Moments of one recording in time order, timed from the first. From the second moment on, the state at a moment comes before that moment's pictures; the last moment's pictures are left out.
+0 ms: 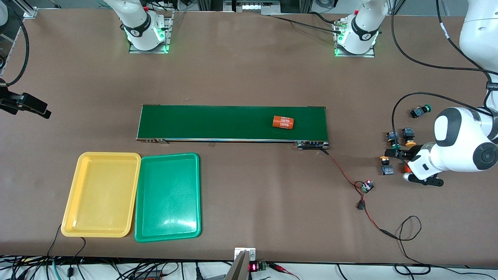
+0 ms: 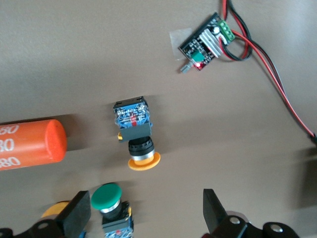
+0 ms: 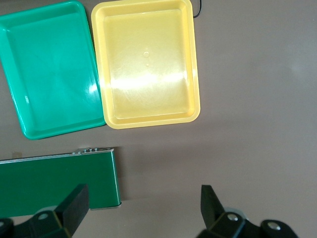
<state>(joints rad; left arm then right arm) 0.43 0.65 -0.39 -1.61 0.17 1.95 0.08 -0.08 0.09 -0.01 -1.57 -0.02 1.70 0.03</state>
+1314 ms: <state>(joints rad) 0.42 0.79 -0.38 -1.60 0.22 2.13 0.03 -0.06 0.14 0.00 -1.58 -0.02 1.69 0.01</state>
